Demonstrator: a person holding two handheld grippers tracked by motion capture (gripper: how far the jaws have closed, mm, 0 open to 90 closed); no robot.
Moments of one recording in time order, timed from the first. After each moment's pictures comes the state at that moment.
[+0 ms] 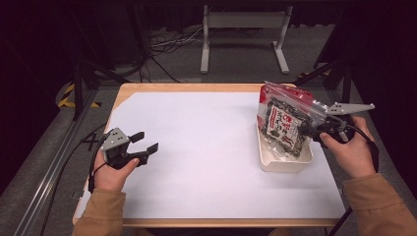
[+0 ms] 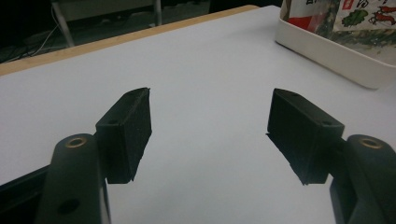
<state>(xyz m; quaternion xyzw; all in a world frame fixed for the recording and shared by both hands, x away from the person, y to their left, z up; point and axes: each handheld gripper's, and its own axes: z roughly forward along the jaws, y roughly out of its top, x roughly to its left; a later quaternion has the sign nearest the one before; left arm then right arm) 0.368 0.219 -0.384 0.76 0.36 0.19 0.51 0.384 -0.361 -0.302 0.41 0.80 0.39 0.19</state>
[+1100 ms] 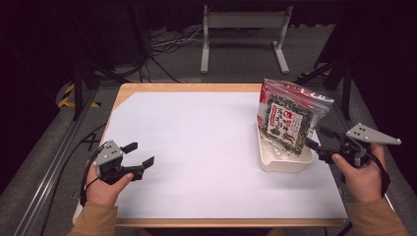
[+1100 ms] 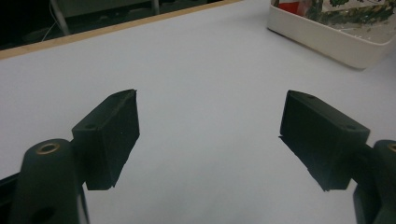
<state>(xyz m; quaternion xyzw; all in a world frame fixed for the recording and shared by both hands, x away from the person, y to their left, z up) 0.333 0.232 -0.395 0.76 0.35 0.19 0.51 0.334 -0.385 -0.332 0.40 0.72 0.50 0.28</state>
